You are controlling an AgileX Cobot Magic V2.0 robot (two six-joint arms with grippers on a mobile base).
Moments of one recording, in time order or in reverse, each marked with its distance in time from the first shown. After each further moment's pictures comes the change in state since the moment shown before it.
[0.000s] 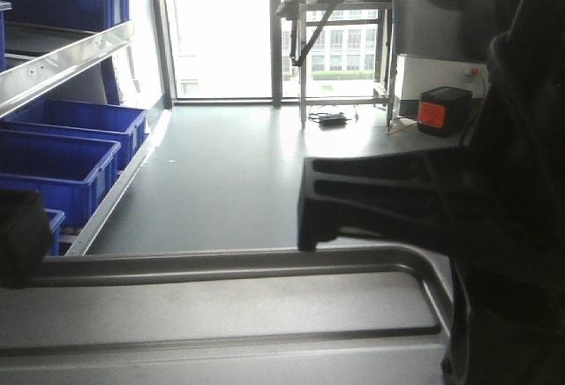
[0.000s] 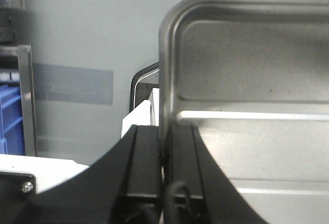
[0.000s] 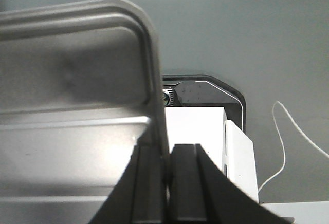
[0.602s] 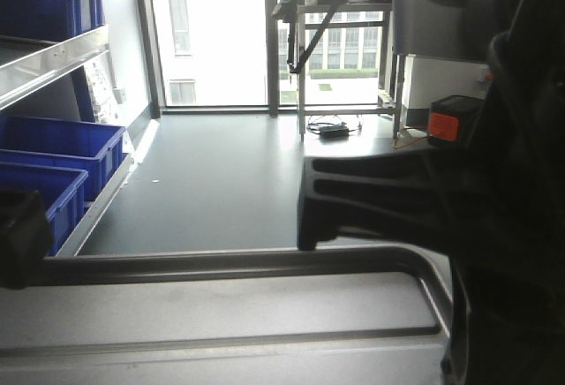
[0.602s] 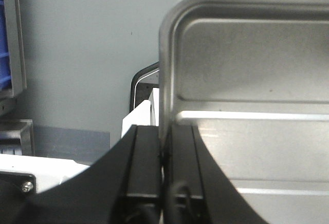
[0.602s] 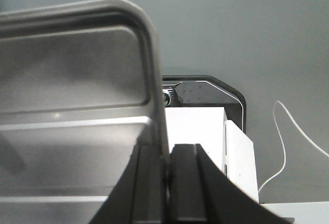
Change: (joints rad) left arm 0.000 -0.002 0.000 0.000 0.000 0.000; right arm 0.000 0.000 0.000 0.000 -0.002 0.000
